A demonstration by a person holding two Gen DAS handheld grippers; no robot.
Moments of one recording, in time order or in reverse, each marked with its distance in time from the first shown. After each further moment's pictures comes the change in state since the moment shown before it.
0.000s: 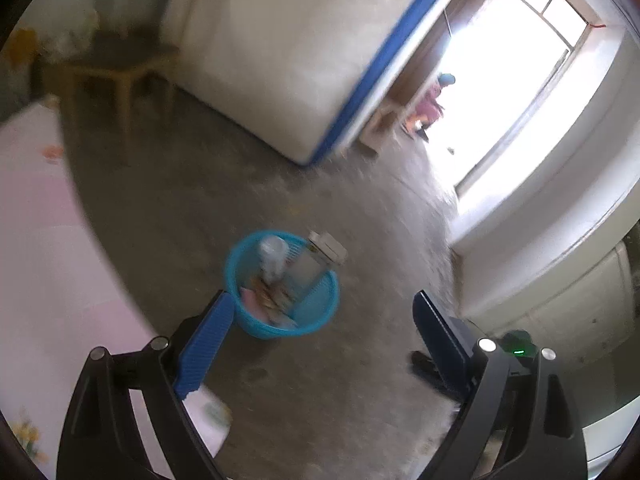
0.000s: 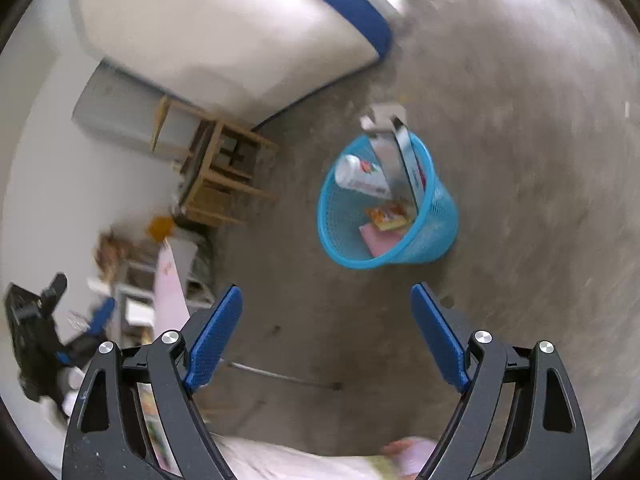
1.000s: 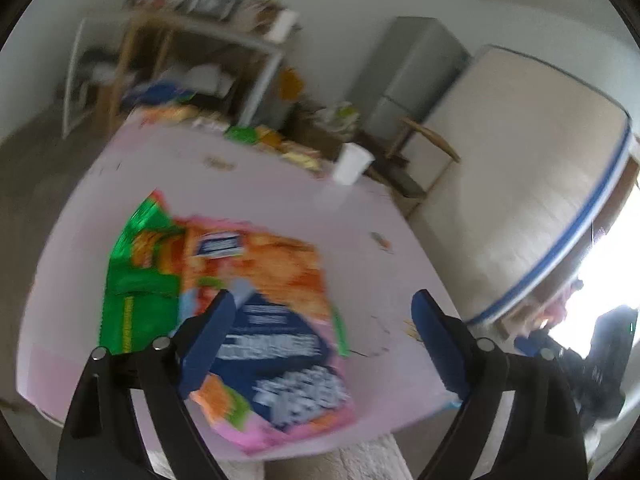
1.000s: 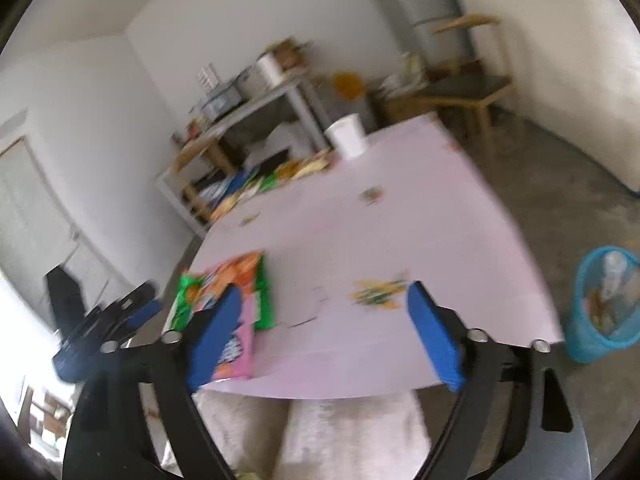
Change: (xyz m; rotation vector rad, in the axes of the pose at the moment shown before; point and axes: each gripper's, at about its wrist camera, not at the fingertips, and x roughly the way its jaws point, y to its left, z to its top) left arm -0.341 0.230 -0.242 -0.570 -0.526 0.478; right arm 0.028 0.329 -0.184 -0.854 0.293 0.388
